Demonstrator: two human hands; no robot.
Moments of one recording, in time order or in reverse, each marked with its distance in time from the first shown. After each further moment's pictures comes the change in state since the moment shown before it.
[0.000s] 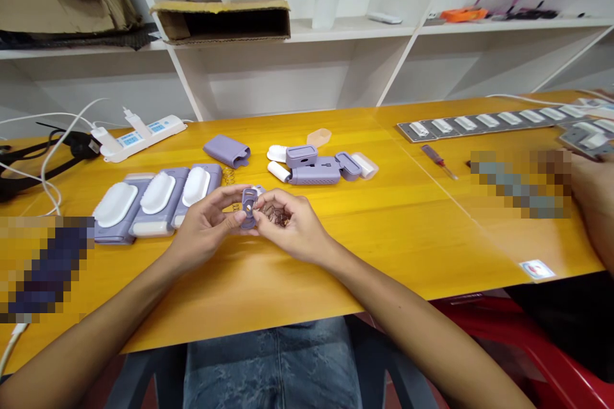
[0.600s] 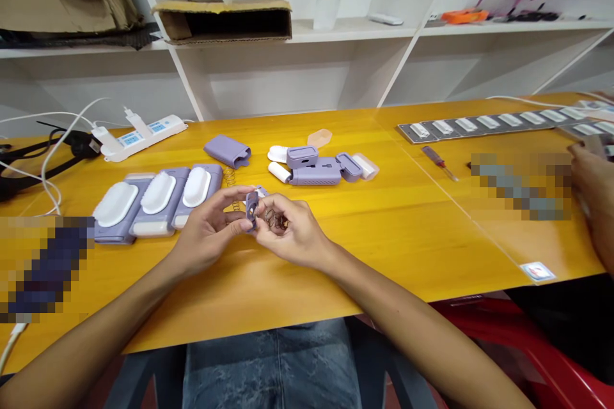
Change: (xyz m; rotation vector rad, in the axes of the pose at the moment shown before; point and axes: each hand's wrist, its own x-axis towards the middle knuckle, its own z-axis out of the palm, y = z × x) left_hand -0.002 -0.002 0.003 0.068 -0.012 0.088; right_hand -0.004 0.004 0.004 -0.116 0.015 -0.106
